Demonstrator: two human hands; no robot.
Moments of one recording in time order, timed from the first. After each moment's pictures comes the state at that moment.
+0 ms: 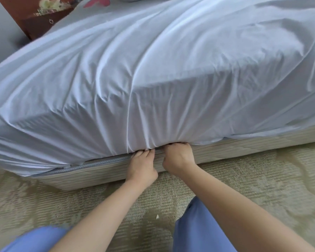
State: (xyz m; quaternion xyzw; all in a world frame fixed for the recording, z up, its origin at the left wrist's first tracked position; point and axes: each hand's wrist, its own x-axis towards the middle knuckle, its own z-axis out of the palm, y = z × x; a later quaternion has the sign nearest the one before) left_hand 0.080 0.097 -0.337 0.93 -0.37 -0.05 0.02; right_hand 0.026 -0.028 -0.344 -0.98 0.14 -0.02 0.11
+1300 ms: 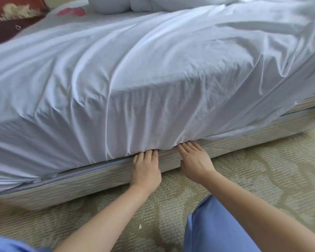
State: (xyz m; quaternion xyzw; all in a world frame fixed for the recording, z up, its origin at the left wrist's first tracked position) left_hand 0.040 0.054 -0.348 0.90 -0.44 0.02 0.03; right_hand -0.051 -0.094 -0.360 -0.98 0.17 -0.07 0.02
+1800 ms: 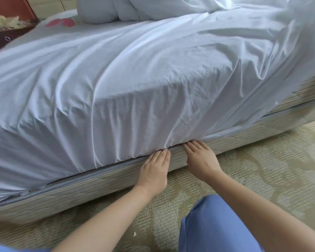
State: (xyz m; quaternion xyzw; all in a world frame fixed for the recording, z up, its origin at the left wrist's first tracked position) left_hand 0.024 0.027 -0.351 0.81 -0.58 0.03 0.07; right_hand -0.076 -0.133 -0.362 -0.97 0.19 -0.14 -0.03
